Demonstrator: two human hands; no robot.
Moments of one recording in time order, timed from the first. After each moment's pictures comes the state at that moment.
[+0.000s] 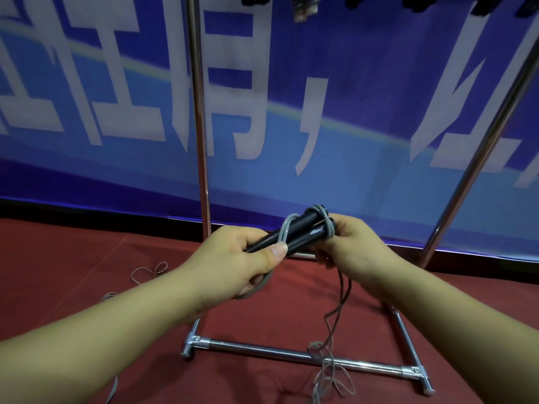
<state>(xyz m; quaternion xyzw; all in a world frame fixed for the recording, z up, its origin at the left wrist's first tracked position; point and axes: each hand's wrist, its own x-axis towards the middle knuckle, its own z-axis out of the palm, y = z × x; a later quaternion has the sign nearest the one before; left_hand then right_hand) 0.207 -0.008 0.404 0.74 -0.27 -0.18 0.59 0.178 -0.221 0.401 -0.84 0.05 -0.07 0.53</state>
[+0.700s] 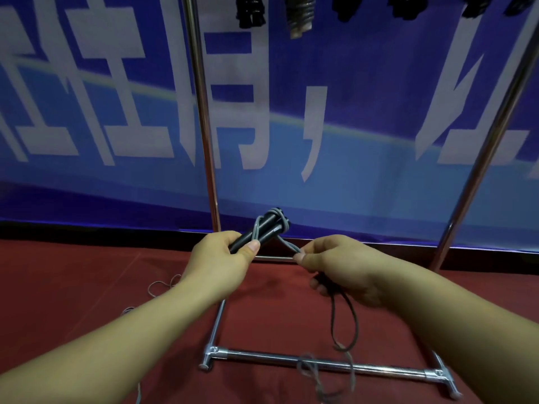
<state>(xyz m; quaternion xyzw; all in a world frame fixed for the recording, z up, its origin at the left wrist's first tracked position) 0.251 0.003 0.377 0.88 -0.12 0.02 0.45 0.184 -0.196 0.399 -0.78 0.14 0.09 0.60</state>
